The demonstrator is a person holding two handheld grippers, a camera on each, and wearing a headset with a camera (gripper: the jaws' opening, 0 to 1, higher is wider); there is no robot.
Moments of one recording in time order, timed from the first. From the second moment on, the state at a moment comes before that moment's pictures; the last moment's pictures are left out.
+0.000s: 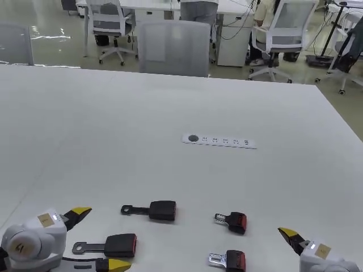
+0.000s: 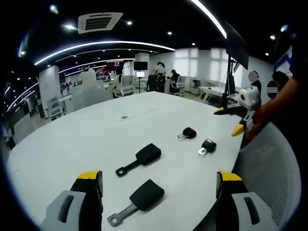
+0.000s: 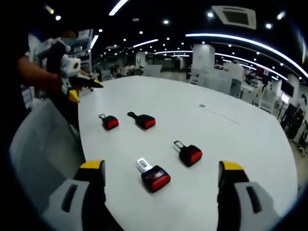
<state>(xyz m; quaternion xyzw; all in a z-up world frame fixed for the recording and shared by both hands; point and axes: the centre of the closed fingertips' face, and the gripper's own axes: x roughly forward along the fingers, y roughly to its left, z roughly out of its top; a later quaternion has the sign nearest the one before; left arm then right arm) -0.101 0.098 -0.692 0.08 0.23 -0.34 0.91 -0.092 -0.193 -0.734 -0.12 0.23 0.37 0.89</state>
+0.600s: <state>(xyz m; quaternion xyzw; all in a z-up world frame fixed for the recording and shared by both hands) -0.099 0.095 -0.696 0.09 0.24 -0.35 0.90 -0.094 -0.192 -0.738 -0.11 0.23 0.37 0.89</state>
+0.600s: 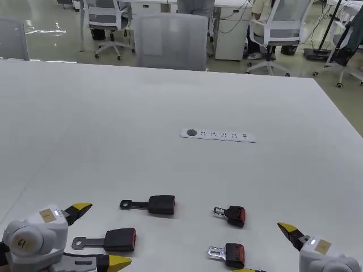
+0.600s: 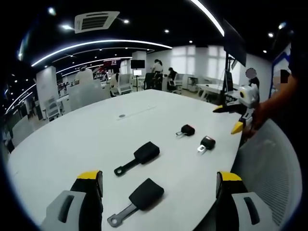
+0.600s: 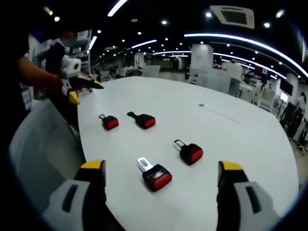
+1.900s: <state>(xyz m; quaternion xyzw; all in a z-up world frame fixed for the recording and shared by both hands) -0.082 0.113 -0.769 0.18 0.32 -0.40 0.84 -0.084 -0.163 -0.785 -0.14 0.30 0.46 0.83</state>
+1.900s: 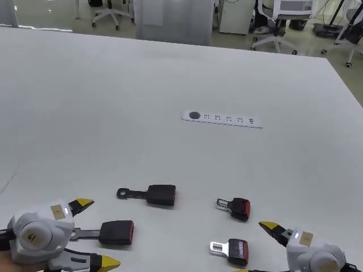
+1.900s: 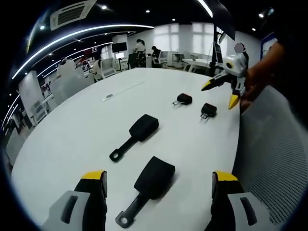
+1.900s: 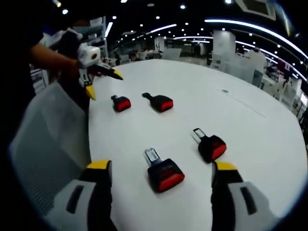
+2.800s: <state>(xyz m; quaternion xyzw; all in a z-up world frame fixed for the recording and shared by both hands) -0.065 0.121 -0.840 0.25 0.38 -0.47 0.76 -0.081 -0.152 -0.824 -0.18 0.35 0.52 0.75</state>
